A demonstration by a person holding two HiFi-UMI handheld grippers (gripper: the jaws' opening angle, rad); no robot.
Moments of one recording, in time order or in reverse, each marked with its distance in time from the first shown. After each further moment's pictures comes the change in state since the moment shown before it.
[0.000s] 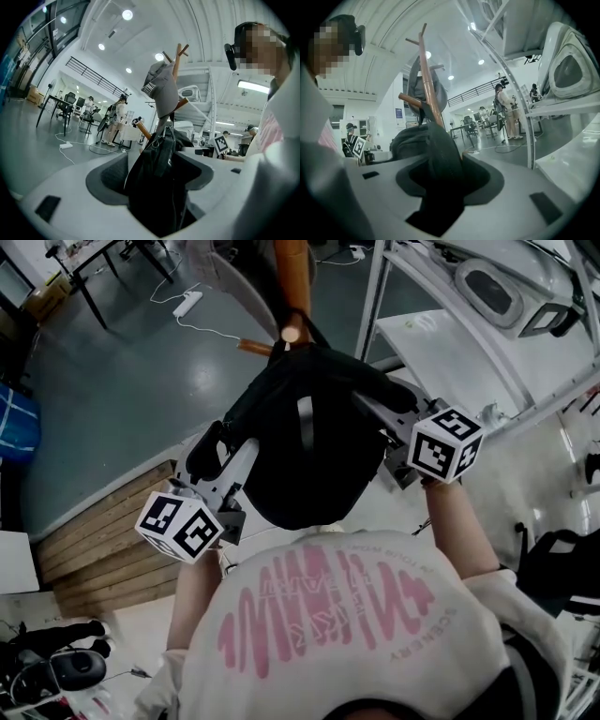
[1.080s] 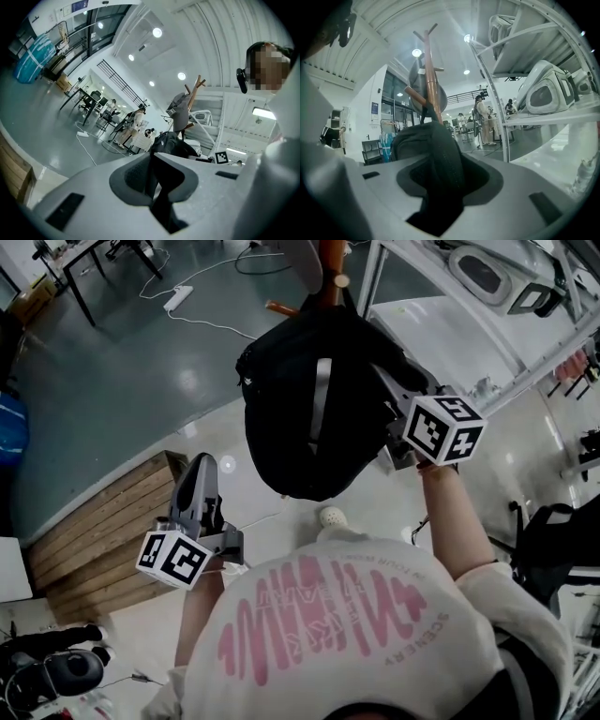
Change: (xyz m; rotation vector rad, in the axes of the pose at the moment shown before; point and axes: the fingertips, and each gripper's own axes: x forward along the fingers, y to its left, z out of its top) left arm -0.139 0.039 -0.031 -0.272 -0.181 0.126; right arm -0.020 0.031 -0.006 -0.028 -0.057 -0.338
